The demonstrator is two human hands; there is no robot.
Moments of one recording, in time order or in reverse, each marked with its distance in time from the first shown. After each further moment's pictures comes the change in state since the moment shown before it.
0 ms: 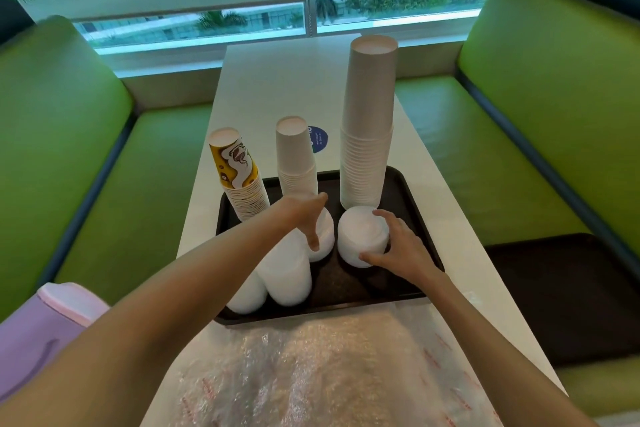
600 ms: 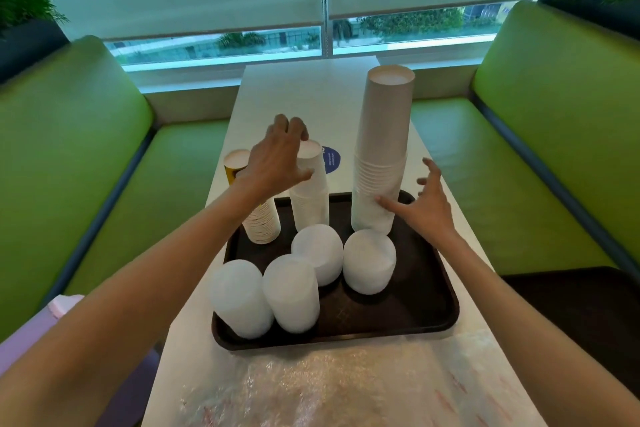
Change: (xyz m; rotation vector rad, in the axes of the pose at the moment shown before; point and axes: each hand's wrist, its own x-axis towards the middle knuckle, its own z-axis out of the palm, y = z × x) left_hand -0.038 -0.054 -0.066 -0.250 0.890 -0.067; right_hand 0.058 -0.043 -0.063 0.262 0.341 0.026
